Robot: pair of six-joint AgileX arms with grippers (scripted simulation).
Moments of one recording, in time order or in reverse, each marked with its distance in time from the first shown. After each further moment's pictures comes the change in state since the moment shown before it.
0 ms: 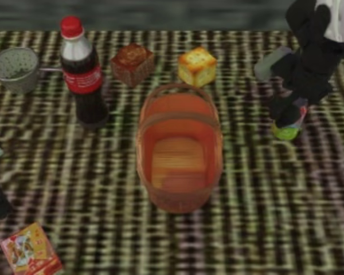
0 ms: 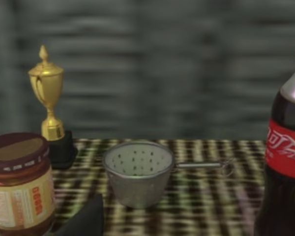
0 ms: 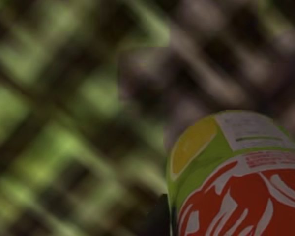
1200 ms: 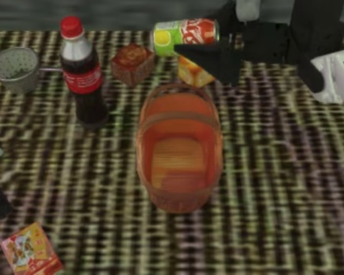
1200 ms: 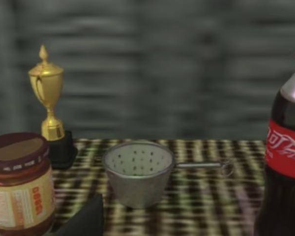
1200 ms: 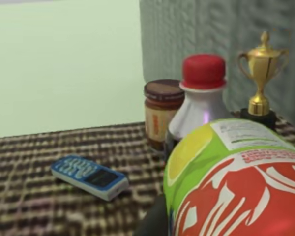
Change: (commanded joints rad) left arm 0.000 0.000 0.000 0.000 0.000 0.000; right arm 0.108 -0.231 -0.539 1.743 -0.994 0.521
